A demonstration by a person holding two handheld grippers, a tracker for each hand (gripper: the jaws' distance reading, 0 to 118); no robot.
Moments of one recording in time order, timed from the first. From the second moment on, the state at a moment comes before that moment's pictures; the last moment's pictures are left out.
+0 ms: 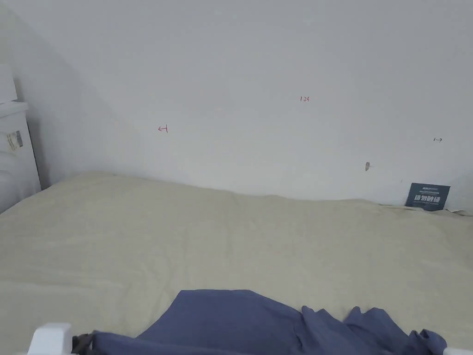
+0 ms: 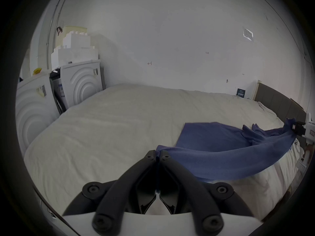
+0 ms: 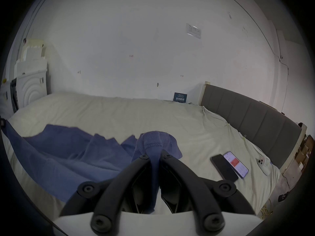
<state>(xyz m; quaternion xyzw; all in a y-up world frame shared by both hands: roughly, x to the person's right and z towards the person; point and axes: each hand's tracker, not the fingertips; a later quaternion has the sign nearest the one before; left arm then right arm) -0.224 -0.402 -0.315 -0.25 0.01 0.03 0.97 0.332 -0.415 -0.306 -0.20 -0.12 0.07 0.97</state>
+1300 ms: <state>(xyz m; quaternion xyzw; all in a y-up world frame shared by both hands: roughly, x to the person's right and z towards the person) -0.216 -0.393 -0.234 -0.18 0.03 0.03 0.98 0.285 -0.421 -0.254 -0.20 -0.09 0.02 0.98</state>
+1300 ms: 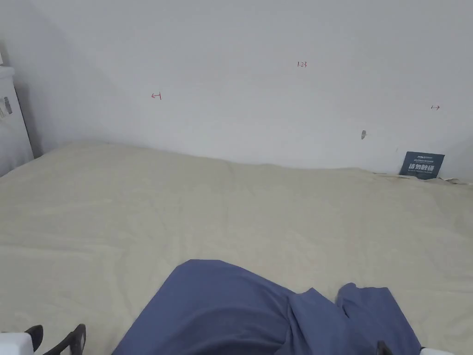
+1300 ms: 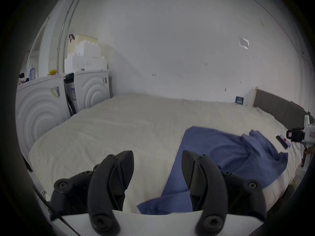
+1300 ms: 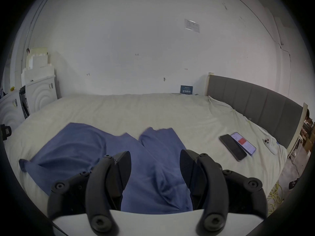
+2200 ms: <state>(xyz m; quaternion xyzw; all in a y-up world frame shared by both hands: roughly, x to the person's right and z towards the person) -0.149 -0.394 -0.354 -0.22 -0.03 0.03 0.97 0.235 -0.431 -0.293 -0.19 -0.06 0.02 0.98</state>
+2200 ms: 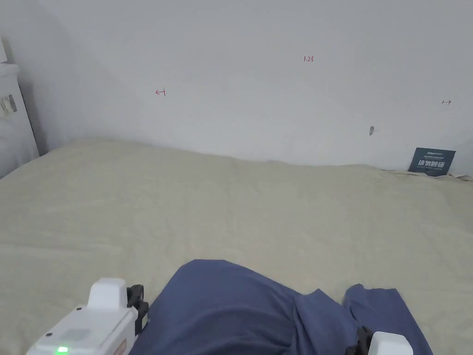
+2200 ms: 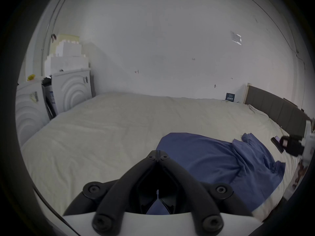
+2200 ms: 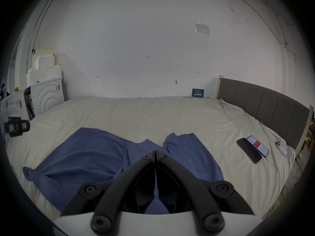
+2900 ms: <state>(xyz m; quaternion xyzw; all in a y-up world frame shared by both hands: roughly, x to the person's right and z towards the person) -0.098 -0.471 -0.650 -0.46 -0.10 -0.01 0.88 0.246 -0.464 -0.347 -0.26 -0.04 0.03 0.96</state>
